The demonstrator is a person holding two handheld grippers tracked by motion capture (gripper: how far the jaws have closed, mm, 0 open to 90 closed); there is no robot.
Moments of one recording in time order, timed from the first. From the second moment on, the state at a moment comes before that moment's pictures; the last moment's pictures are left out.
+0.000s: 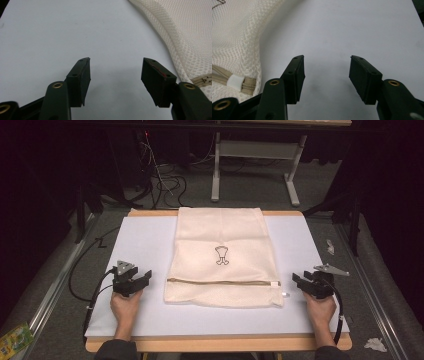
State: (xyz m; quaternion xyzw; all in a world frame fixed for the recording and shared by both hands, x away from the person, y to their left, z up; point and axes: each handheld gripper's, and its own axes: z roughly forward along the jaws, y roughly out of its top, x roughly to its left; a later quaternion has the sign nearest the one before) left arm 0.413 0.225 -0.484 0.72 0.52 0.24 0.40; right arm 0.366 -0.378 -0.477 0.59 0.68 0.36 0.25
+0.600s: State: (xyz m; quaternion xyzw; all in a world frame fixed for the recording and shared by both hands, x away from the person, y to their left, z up) left arm 0.410 0.224 -0.484 0.72 0.51 0.24 0.40; right arm 0.364 -0.374 -0.477 0.59 0.67 0.35 0.27
